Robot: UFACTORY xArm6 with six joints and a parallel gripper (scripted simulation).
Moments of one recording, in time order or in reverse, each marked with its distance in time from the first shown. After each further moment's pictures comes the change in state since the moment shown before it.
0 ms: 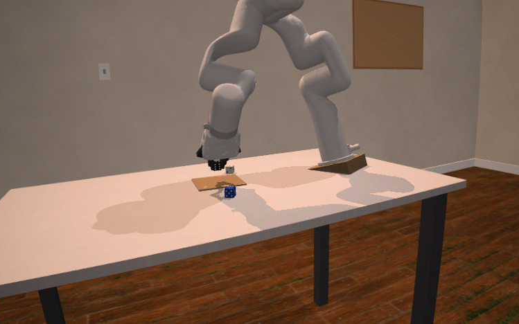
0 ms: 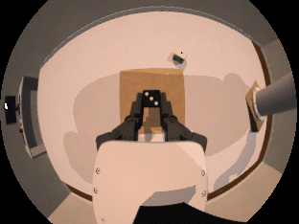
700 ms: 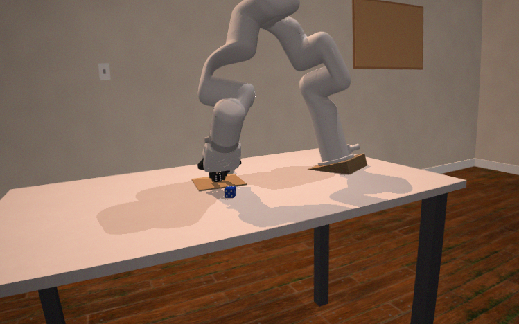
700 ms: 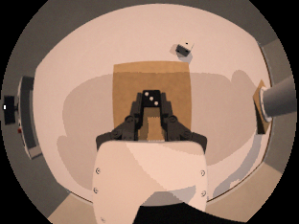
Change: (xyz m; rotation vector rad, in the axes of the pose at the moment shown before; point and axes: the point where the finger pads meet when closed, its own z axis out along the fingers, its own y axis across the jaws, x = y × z) arm -0.025 0.000 0.025 0.000 0.000 0.000
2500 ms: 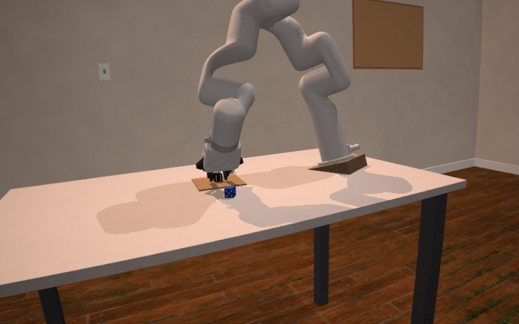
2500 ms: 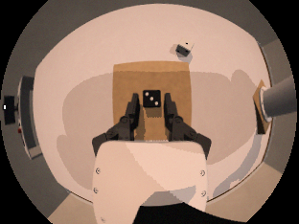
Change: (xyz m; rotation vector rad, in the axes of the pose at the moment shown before) arm 0.000 0.000 0.000 0.000 0.000 0.000
